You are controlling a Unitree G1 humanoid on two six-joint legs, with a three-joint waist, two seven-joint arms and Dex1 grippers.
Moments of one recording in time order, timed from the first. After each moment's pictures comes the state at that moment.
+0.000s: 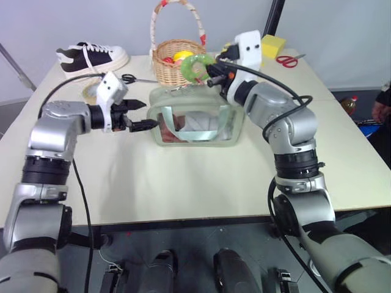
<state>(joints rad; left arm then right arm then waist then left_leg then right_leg) -0.93 0.74 -0.01 0.37 -0.33 0.55 -1.10 -1.04 -0.23 -0.02 0.12 0.38 0.73 0.24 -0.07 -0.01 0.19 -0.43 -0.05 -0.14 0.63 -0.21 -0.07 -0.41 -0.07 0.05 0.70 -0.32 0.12</state>
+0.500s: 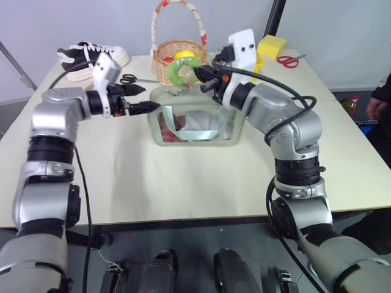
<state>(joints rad) -1.09 0.65 -0.03 0.69 -0.26 0.41 -1.17 -1.02 -0.19 -0.02 -0.04 0.43 0.85 0.30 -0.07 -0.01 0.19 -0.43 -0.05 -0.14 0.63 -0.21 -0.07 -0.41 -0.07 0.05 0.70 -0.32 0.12</state>
